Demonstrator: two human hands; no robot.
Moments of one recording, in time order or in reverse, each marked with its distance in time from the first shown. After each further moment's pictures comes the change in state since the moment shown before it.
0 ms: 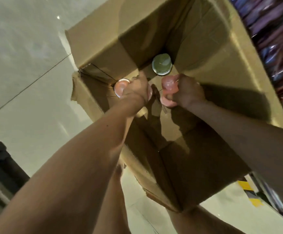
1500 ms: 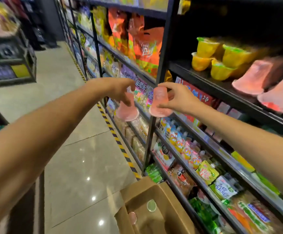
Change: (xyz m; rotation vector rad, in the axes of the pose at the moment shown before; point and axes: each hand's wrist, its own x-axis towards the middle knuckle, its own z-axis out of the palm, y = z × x) left_hand -0.644 0.113 -0.724 0.212 0.518 0.420; right_hand -0.542 -0.313 -0.703 0.093 0.602 -0.886
